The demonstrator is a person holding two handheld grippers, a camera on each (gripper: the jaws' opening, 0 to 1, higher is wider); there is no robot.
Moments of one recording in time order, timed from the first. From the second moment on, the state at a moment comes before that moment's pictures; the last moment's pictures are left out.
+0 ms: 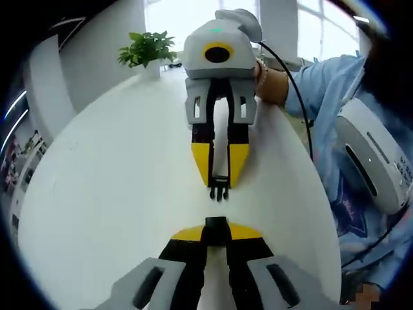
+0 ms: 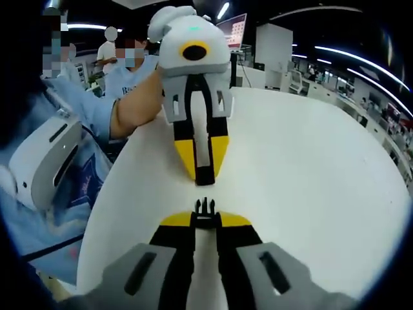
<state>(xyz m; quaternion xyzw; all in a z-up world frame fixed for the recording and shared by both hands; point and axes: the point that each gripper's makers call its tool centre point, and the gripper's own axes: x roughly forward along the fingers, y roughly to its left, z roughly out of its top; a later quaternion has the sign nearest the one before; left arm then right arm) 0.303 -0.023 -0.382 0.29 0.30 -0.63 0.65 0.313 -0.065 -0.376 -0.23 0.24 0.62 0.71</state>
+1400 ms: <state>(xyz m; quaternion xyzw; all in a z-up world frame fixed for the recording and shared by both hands) 0.295 -0.024 -0.383 0.29 0.30 -0.63 0.66 0.305 -0.065 -0.376 -0.22 0.23 0.62 0.72</state>
